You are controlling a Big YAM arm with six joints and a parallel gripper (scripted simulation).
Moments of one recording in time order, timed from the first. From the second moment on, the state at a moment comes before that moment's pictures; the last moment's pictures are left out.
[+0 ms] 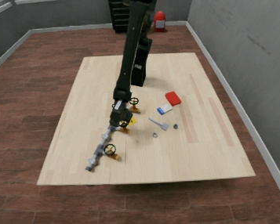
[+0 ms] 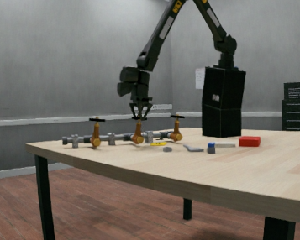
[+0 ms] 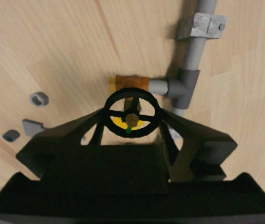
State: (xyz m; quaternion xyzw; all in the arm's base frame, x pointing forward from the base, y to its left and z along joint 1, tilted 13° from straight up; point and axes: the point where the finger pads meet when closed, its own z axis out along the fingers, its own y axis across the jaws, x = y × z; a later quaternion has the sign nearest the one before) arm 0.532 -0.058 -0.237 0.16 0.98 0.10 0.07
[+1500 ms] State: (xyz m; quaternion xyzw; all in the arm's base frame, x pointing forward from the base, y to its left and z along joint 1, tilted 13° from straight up) arm 0.532 -0.058 -0.237 -0.65 0.75 0.01 0.12
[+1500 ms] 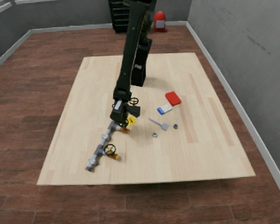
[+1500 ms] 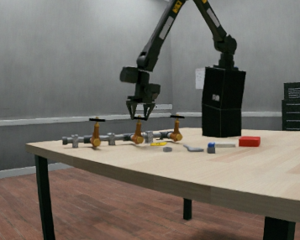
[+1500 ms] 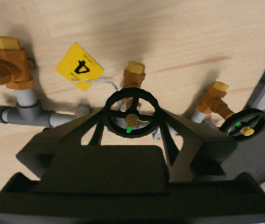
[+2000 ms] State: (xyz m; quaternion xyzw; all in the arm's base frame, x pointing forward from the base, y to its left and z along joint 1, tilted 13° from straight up) arm 0.531 -0.058 -0.237 -0.68 0.73 0.01 0.12
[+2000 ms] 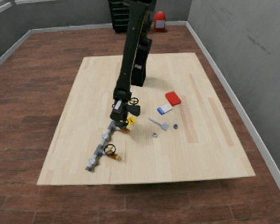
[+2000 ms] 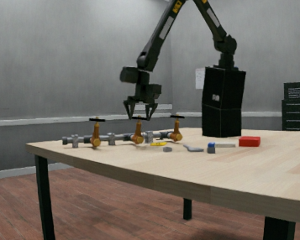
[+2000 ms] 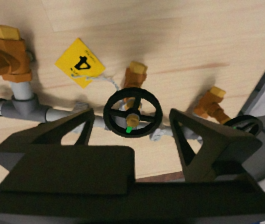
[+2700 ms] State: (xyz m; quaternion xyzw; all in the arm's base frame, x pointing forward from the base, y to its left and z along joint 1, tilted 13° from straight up) arm 0.532 -0.058 -0.237 -0.68 0.73 0.01 0.12
